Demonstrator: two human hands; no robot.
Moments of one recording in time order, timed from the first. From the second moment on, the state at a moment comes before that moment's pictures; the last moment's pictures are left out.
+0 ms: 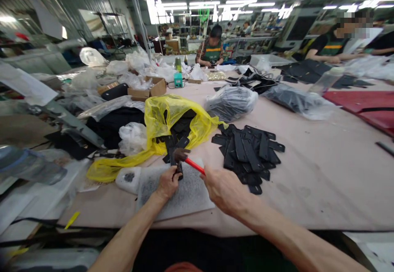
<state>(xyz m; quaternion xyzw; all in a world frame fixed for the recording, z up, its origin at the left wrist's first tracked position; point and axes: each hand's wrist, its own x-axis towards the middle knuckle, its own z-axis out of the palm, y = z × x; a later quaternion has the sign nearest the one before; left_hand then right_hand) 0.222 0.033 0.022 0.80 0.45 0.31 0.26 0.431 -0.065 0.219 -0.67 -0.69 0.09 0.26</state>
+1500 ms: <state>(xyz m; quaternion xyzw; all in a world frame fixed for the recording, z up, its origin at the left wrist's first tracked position) 0.200 0.048 0.034 0.65 0.54 0.38 0.36 0.363 -0.023 0.053 -0.69 -0.65 0.15 0.26</state>
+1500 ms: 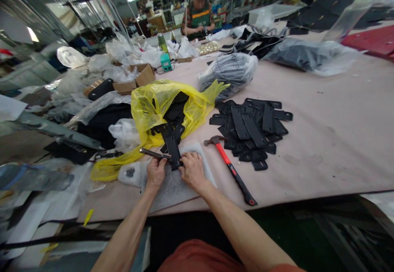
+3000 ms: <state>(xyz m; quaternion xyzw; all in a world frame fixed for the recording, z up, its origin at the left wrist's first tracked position) 0.192 0.049 0.036 0.60 0.57 0.40 0.39 0.391 0.133 0.062 -0.82 -0.40 0.25 0.33</state>
